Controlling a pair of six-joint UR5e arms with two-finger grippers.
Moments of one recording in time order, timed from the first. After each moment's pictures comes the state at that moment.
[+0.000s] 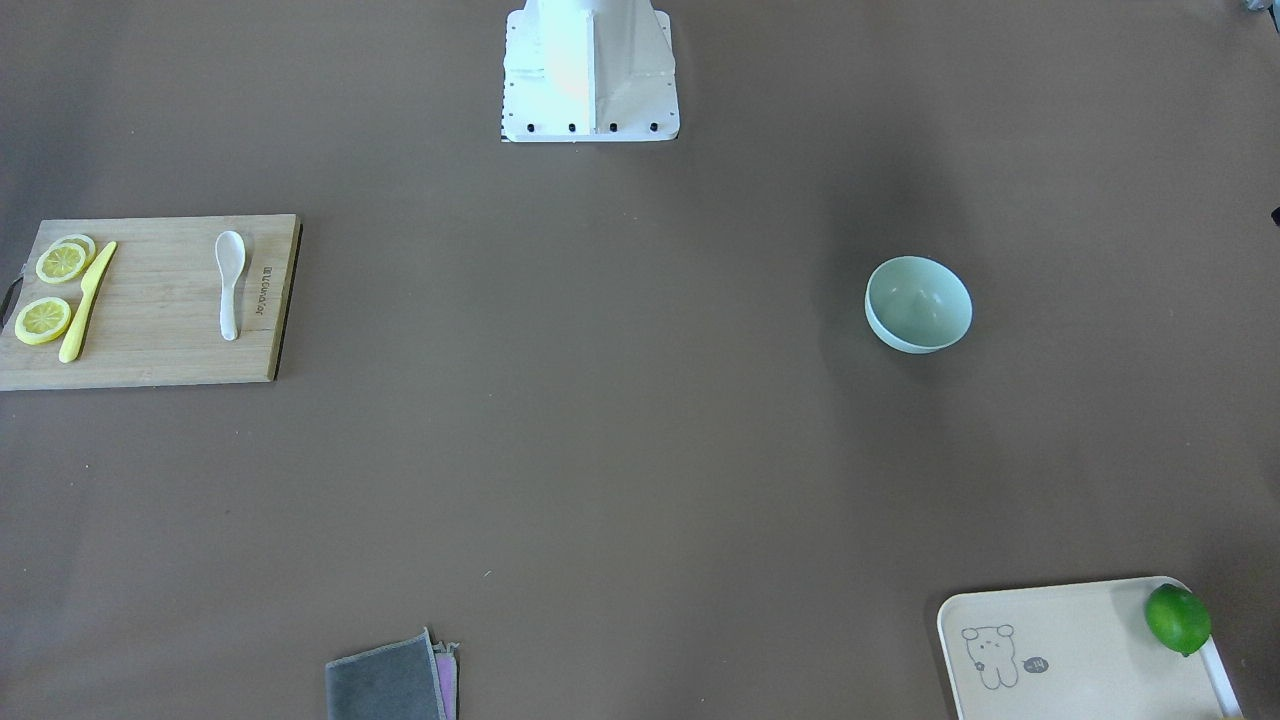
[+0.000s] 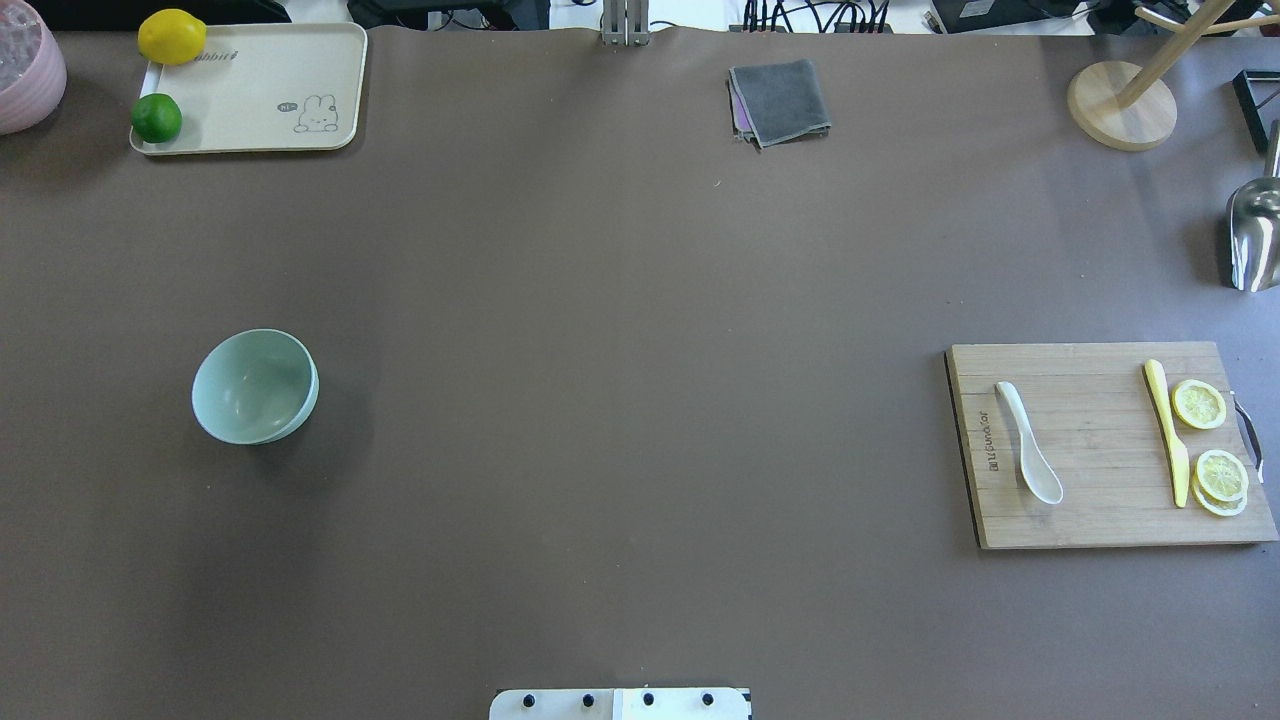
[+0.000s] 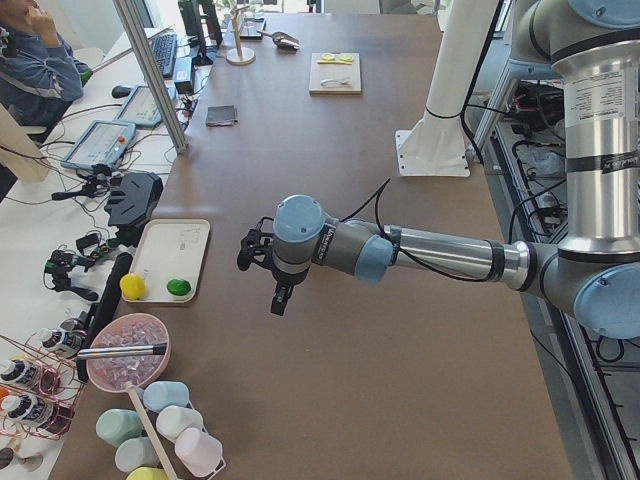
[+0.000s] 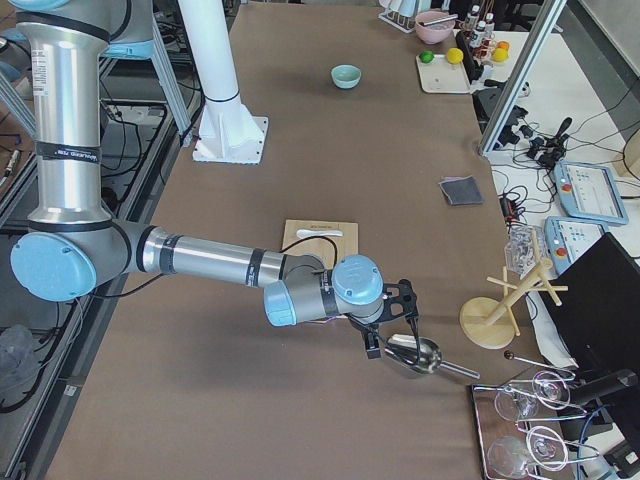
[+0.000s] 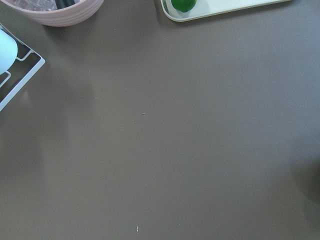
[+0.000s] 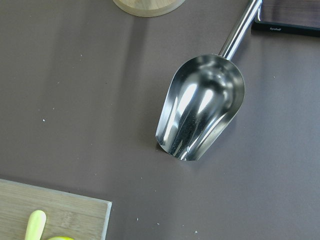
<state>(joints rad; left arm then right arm) -1.50 -1.43 -1.83 -1.78 -2.42 -0.07 1.58 -1.62 1.50 -1.17 2.44 0.03</state>
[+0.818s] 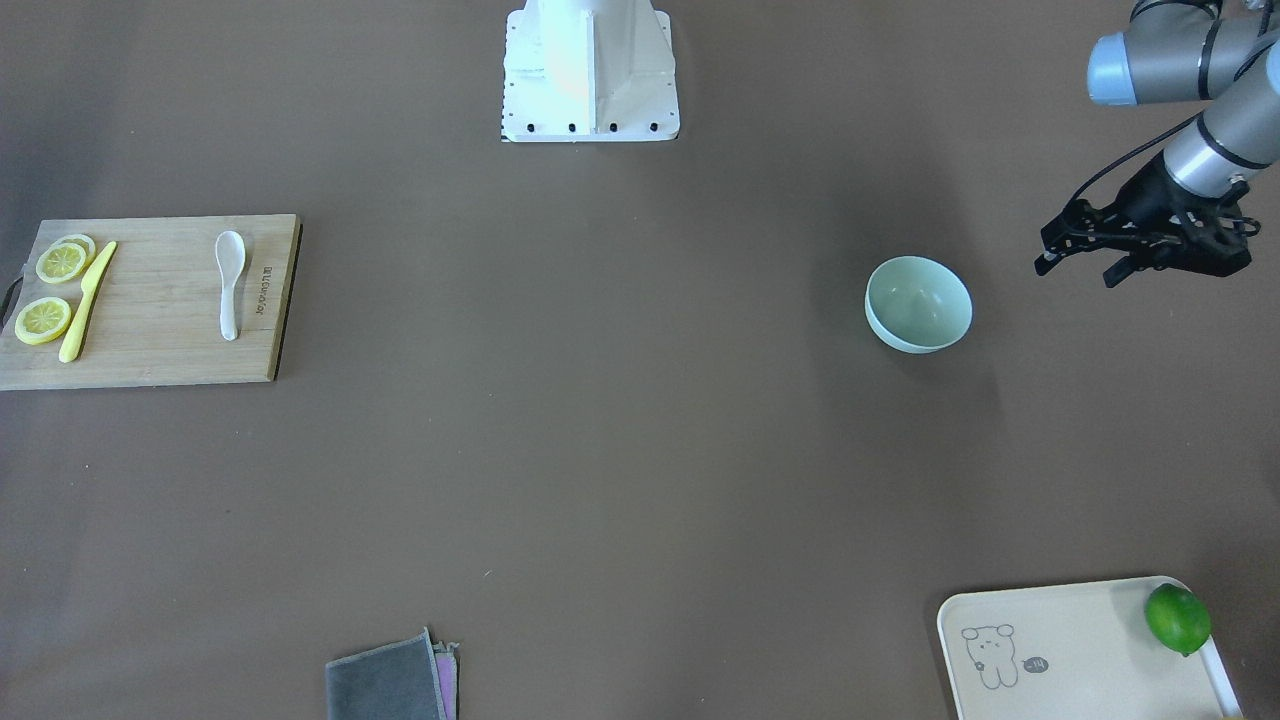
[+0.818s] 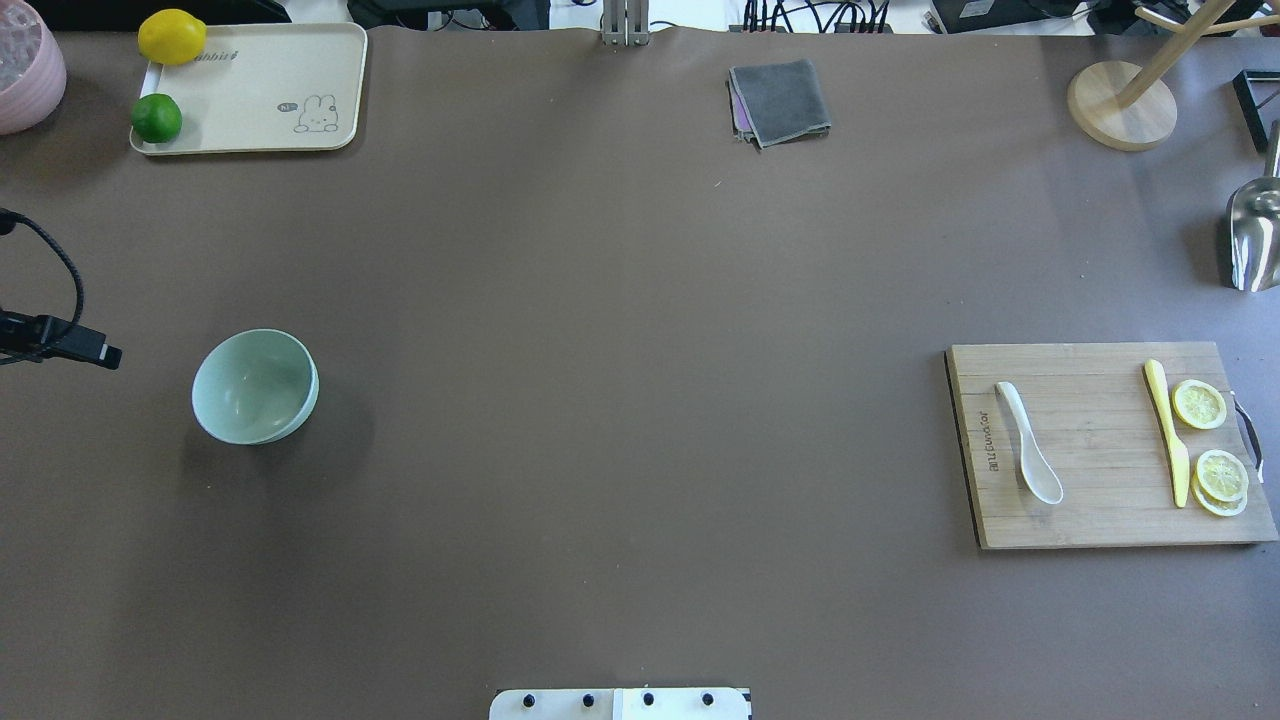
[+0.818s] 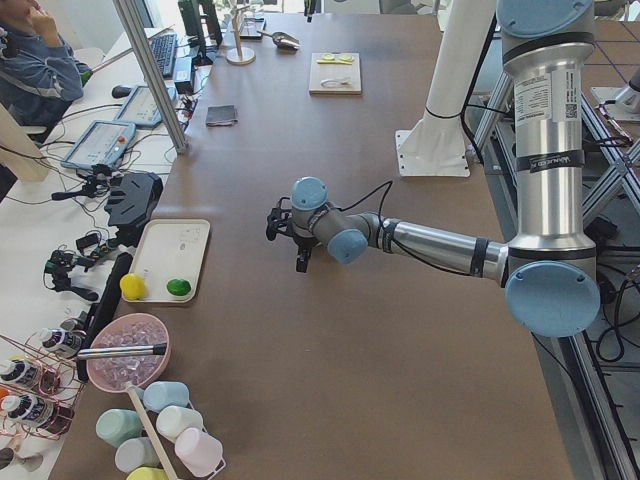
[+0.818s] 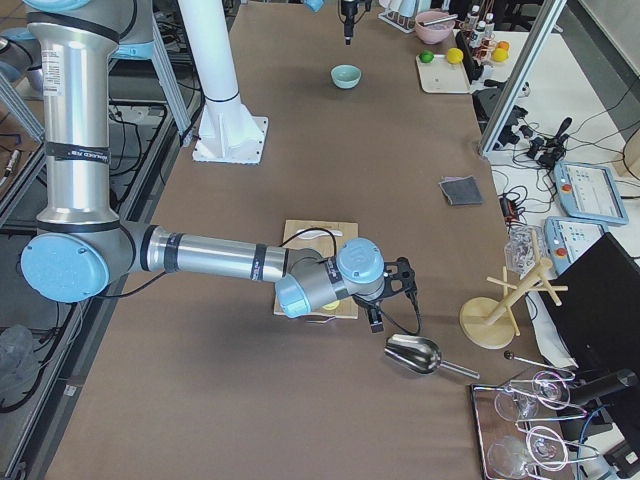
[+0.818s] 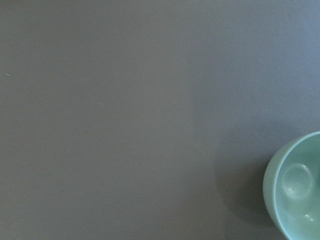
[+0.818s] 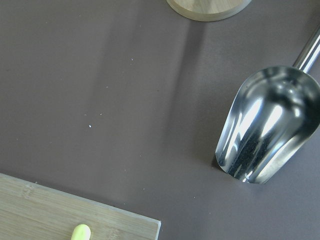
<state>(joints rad) -1.01 -1.48 -1.80 -2.14 -2.25 -0.74 1.47 -1.62 1.51 -1.02 2.45 0.16</state>
